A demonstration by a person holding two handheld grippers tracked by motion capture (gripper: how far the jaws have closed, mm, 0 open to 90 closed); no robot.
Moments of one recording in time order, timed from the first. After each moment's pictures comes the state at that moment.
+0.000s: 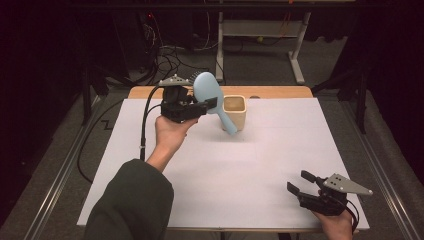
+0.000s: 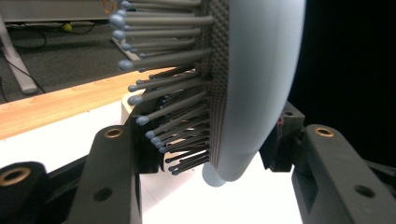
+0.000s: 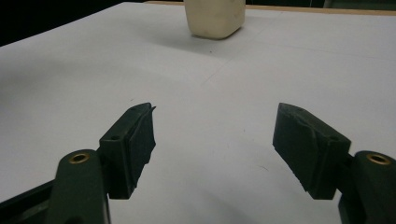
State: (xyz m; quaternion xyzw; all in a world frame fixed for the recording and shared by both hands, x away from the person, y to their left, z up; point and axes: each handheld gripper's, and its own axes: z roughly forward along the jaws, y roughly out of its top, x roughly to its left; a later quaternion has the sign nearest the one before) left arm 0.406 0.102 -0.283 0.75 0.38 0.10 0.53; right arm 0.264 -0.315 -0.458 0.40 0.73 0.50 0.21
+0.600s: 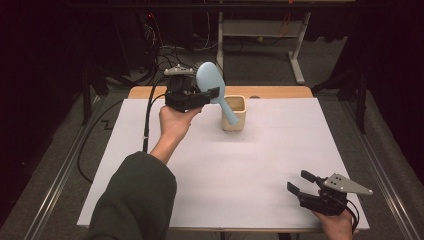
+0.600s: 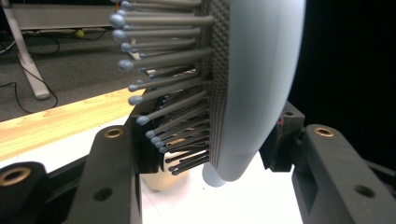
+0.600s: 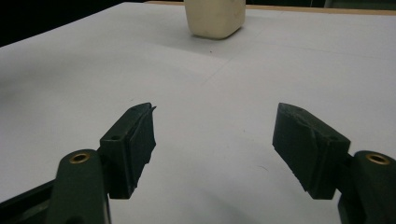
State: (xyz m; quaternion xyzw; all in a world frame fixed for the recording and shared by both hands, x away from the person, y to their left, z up) left arm 0.426 0.094 -0.274 0.74 0.39 0.12 0.53; right arm 0.264 -0.316 -0.458 0.40 0.73 0.50 0.21
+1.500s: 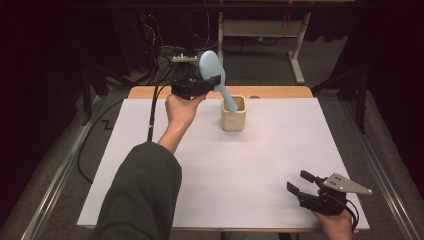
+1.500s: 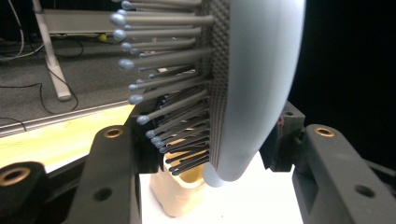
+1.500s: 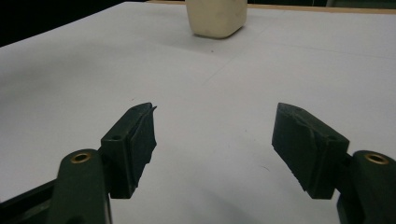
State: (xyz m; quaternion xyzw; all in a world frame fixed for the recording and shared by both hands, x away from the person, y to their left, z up) left arm 0.459 0.083 -0.269 0.72 0.43 0.14 0.53; right arm 0.265 -0.315 -0.458 0.40 0.73 0.51 0.21
